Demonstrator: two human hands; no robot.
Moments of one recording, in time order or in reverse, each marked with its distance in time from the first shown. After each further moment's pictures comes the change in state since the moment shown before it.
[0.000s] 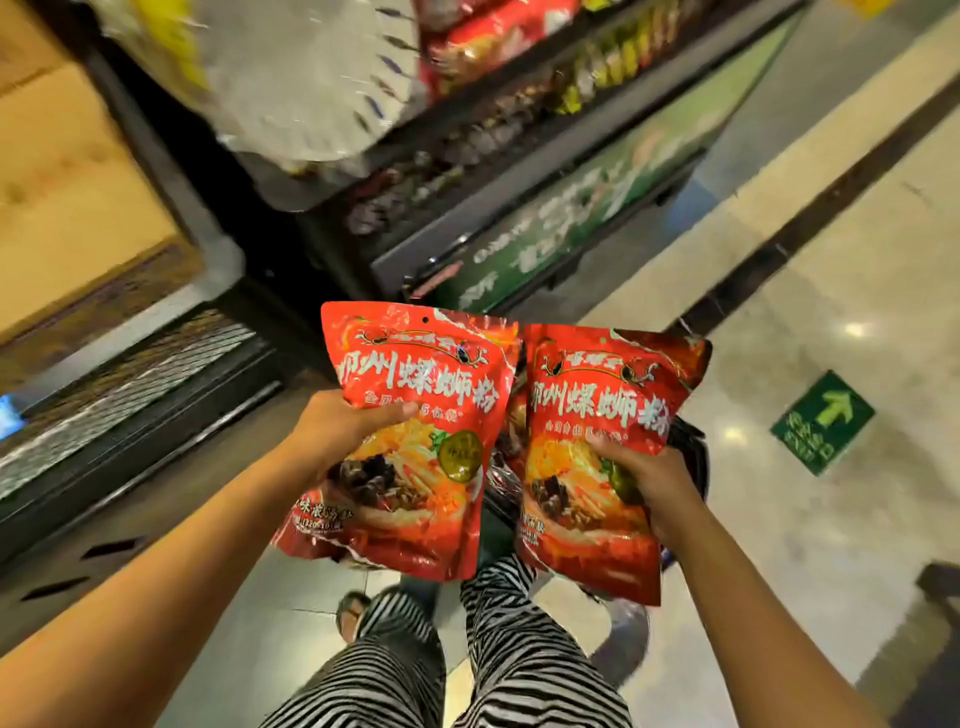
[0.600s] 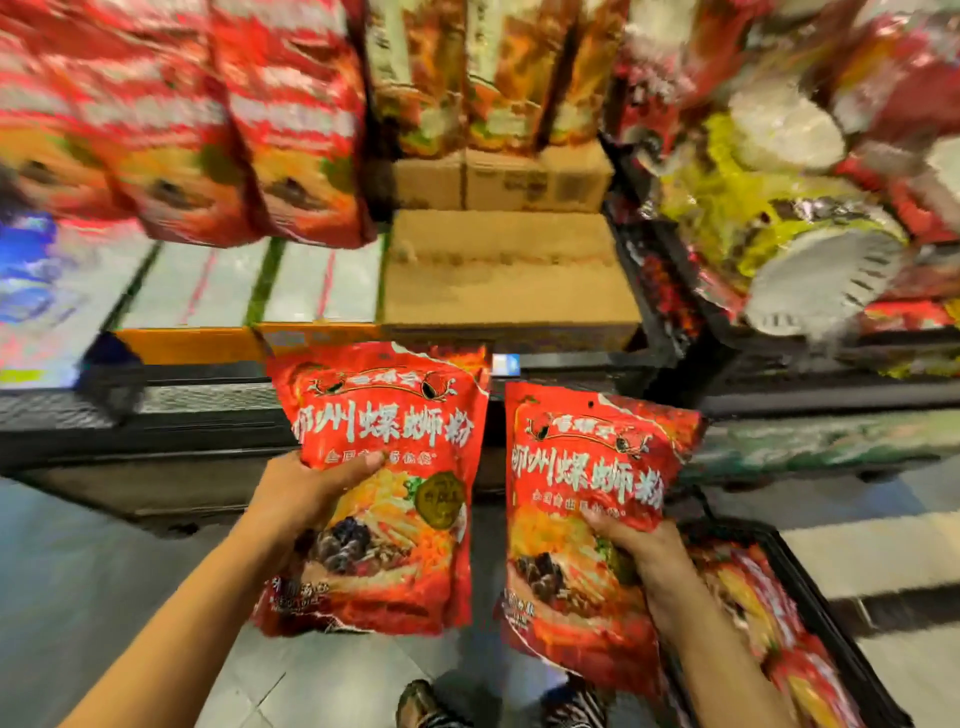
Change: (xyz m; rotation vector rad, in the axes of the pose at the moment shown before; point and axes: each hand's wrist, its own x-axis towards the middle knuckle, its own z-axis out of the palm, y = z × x) left_hand -0.241 -0.211 -0.340 -0.603 0.507 0.126; right_hand -0.206 0.066 0.317 -0.325 -0.548 -0.234
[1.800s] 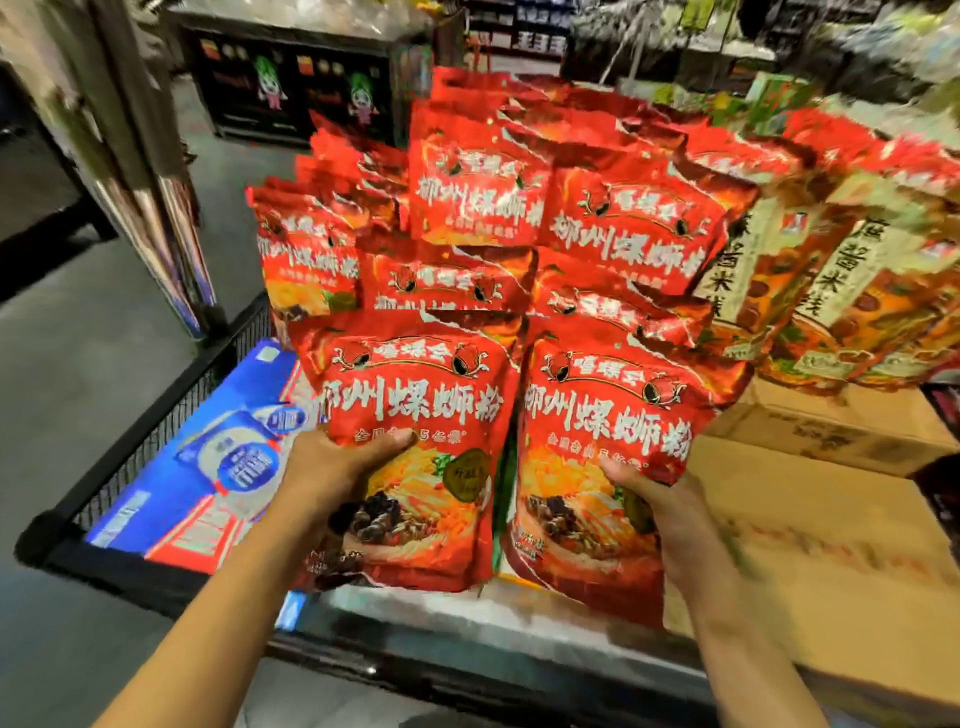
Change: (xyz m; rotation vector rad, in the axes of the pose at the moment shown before) left_hand 0.248 0.213 -0.275 -0.136 0.322 0.235; right_hand 0.244 -0.199 0.417 -0.108 -0.248 -0.317
